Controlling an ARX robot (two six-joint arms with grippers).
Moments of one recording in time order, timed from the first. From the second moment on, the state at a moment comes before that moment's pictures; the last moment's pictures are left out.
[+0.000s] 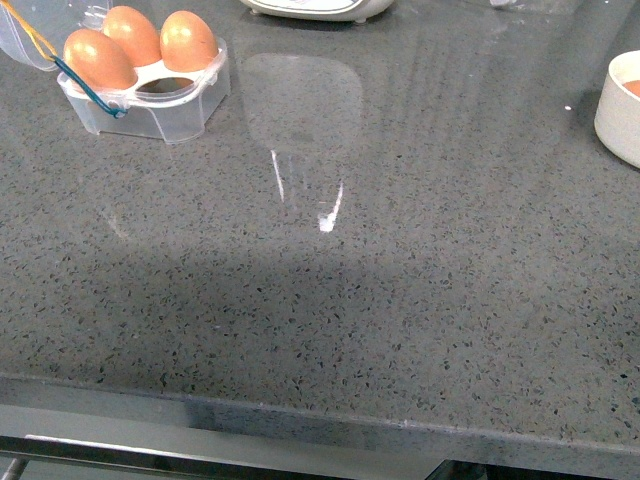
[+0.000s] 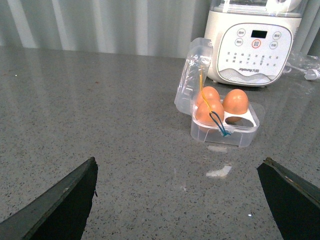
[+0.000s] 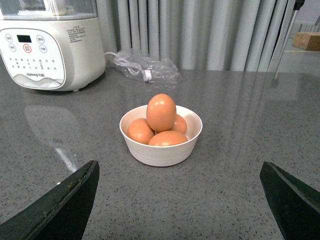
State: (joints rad) left arm 0.00 0.00 0.03 0.00 0.00 0.00; right arm 0.00 0.00 0.01 0.00 0.00 0.00
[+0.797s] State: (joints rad) left arm 0.00 0.00 0.03 0.00 0.00 0.00; right arm 0.00 0.00 0.01 0.00 0.00 0.00
